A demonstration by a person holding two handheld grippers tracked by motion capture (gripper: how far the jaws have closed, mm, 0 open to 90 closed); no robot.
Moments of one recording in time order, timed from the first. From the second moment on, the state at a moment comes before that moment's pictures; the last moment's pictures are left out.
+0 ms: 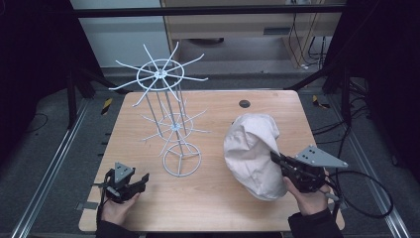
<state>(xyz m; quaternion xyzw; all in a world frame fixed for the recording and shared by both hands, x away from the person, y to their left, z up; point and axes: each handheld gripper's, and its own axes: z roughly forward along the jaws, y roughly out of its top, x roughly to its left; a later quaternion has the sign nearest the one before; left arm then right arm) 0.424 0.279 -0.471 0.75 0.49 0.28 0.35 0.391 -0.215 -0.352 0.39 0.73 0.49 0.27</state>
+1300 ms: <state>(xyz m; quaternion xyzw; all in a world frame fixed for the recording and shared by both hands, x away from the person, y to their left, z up) 0.424 0.280 -0.472 0.75 0.49 0.28 0.35 0.352 -0.203 -0.265 0.31 0.63 0.62 0.35</state>
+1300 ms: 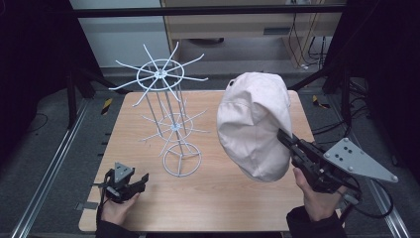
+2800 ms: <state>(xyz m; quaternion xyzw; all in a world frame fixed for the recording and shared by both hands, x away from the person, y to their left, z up) 0.425 0.280 -0.472 0.75 0.49 0.27 0.35 0.412 -0.143 -0.247 0.27 0.64 0.65 0.30</state>
